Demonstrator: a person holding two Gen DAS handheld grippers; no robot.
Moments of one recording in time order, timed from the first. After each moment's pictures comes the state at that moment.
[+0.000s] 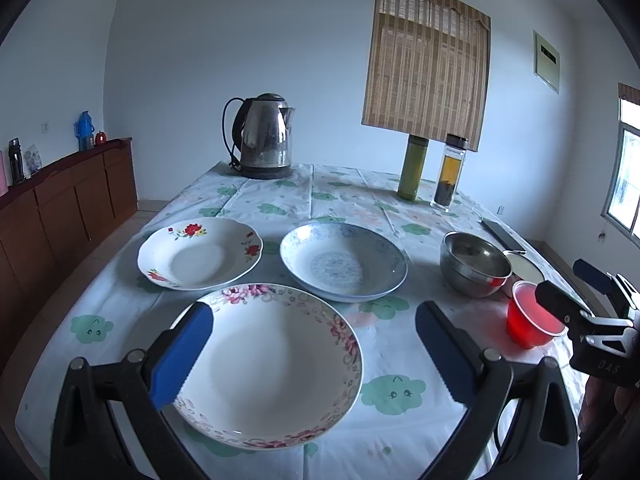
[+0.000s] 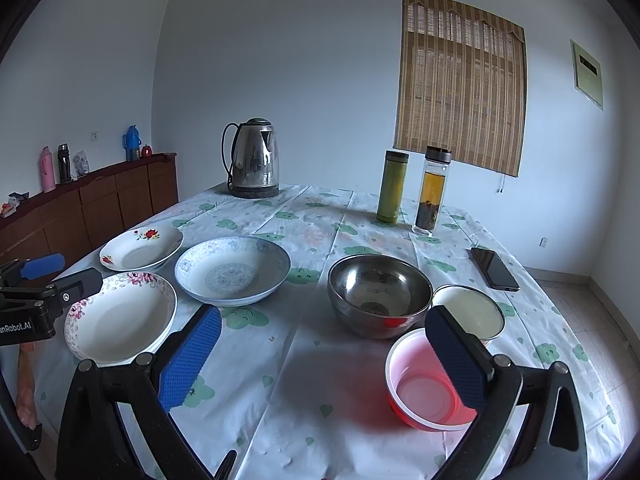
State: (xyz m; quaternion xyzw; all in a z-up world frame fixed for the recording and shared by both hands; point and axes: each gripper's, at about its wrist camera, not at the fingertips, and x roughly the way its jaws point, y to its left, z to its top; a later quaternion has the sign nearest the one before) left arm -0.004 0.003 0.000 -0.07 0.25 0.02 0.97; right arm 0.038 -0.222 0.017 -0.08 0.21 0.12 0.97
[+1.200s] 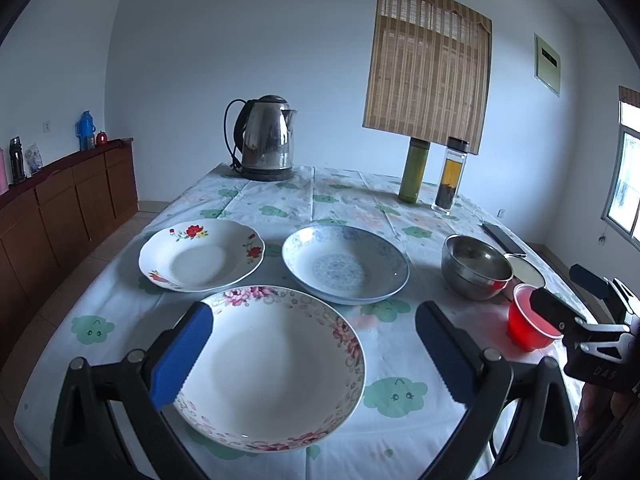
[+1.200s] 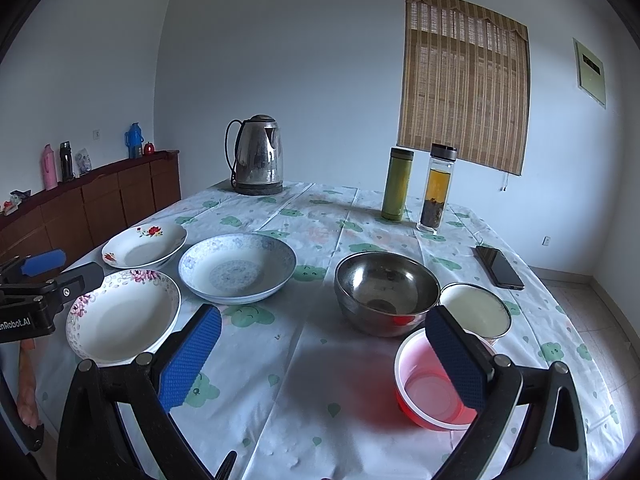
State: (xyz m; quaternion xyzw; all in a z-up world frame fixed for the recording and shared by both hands) left arm -0.003 0.005 0.000 -0.07 0.25 0.03 0.97; right arm 0.038 -0.217 0.014 -0.08 0.22 0.13 0.96
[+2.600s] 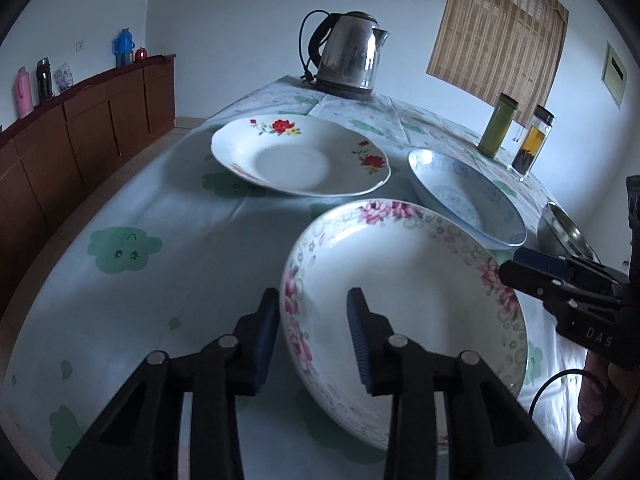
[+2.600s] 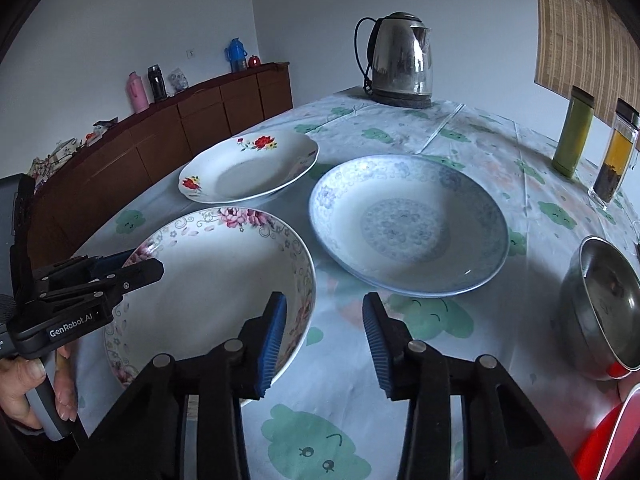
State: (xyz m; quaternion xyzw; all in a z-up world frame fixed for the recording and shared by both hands) left arm 0.022 0.105 -0.081 -0.14 0.37 0.09 0.91; right arm 0.123 -0.080 -0.054 -0.11 0.38 0.33 0.85
